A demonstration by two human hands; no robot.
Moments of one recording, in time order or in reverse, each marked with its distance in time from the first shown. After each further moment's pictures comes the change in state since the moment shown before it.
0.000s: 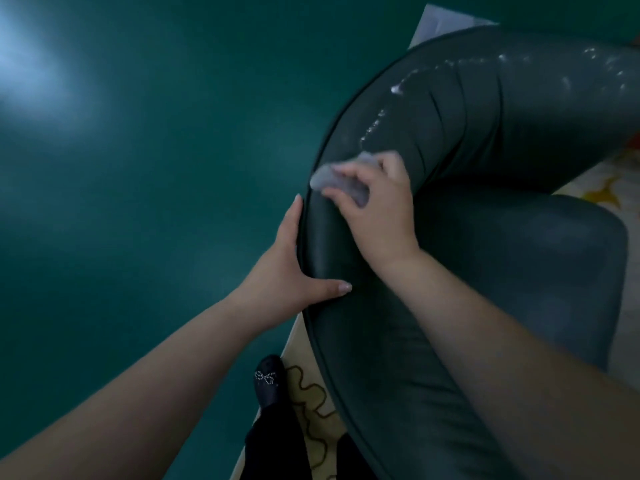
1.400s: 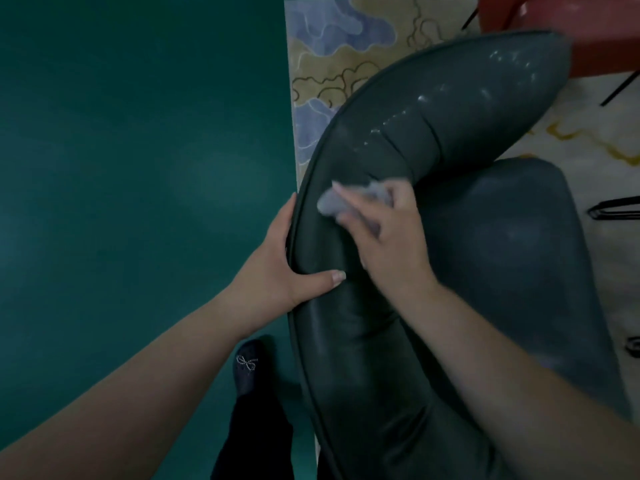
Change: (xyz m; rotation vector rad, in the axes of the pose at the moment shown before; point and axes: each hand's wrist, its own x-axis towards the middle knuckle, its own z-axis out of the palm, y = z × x) left_hand 0.207 0.071 -0.056 0.035 -0.431 0.209; right_hand 0.104 0.044 -0.007 -0.061 0.290 0.197
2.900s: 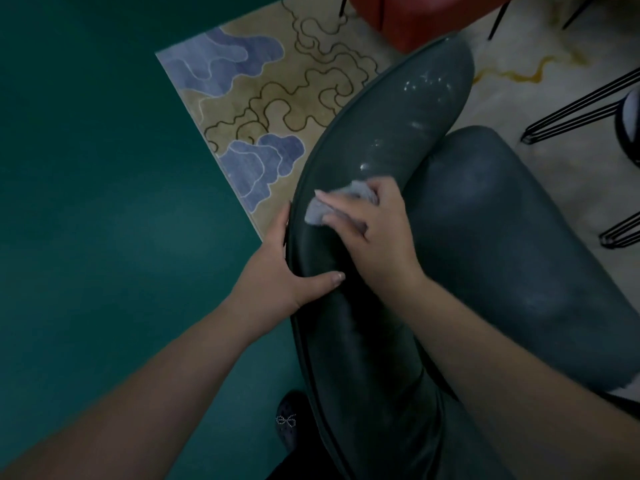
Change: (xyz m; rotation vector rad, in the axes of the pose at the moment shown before) left_hand 0.166 0.048 -0.039 0.238 -0.291 0.108; right_hand 0.112 0.030 0.000 -0.155 0.328 0.218
